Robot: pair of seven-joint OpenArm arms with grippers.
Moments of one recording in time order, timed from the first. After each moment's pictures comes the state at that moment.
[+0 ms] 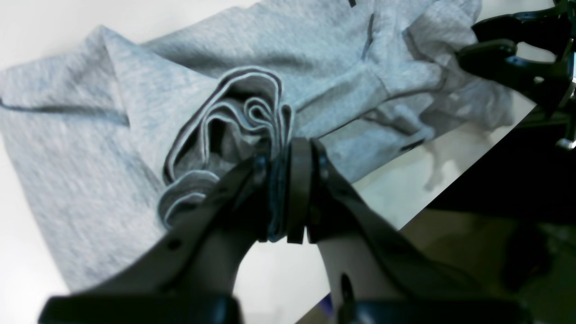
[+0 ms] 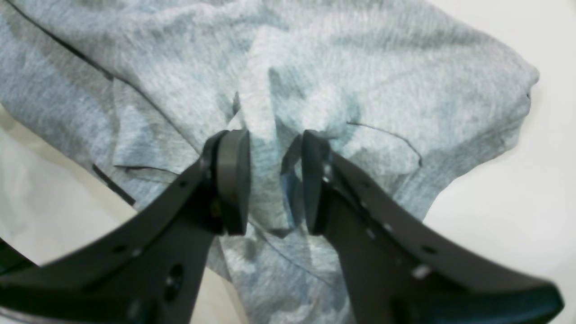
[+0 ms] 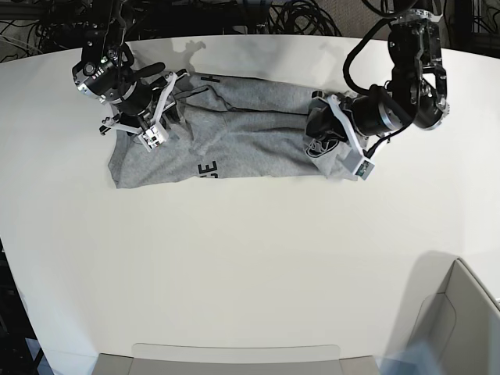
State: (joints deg) left arm 9.6 -14.3 -5.7 113.9 -47.9 -14.1 78.1; right arm -17.7 3.6 9.6 115.2 8.1 40.2 -60.3
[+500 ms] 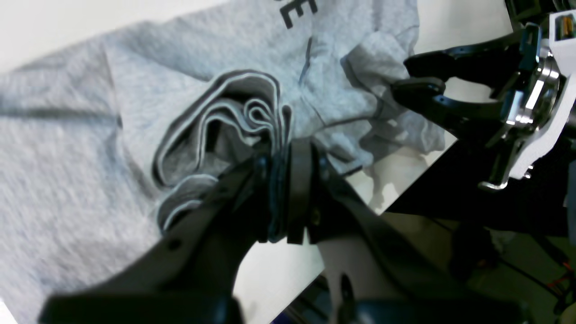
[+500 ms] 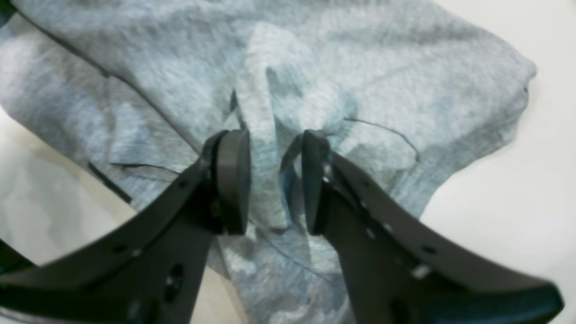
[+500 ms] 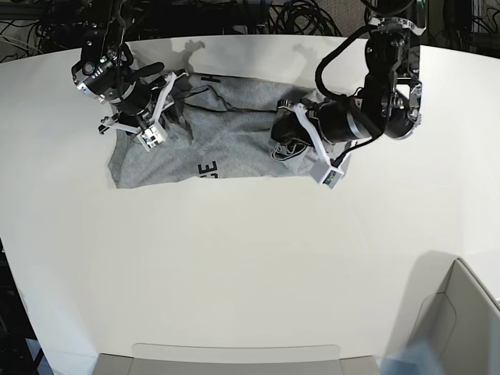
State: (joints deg) left arm 4.7 -12.0 4.7 113.7 -47.5 -5.8 77.8; right arm -17.9 3.6 9.6 115.2 8.1 40.2 -60.3
